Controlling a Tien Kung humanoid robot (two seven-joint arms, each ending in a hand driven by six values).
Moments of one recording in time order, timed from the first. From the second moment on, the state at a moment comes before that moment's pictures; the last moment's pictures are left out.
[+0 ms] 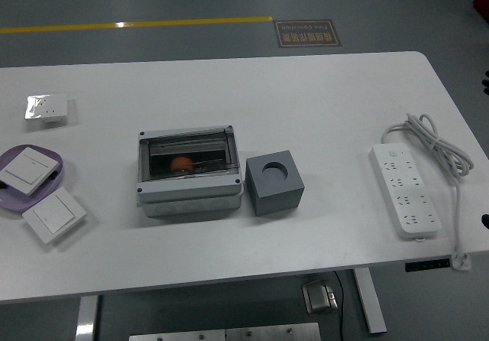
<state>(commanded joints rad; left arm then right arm) 0.09 0.28 -0.04 -0.28 0.02 0.08 0.04 -0.03 -0.45 1.55 1.49 -0.95 -0.35 0.25</state>
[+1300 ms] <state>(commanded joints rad) 0.10 0.28 -0.07 -0.28 0.05 0.06 0.11 -0.05 -0.43 1.59 1.45 -0.84 -0.33 0.31</state>
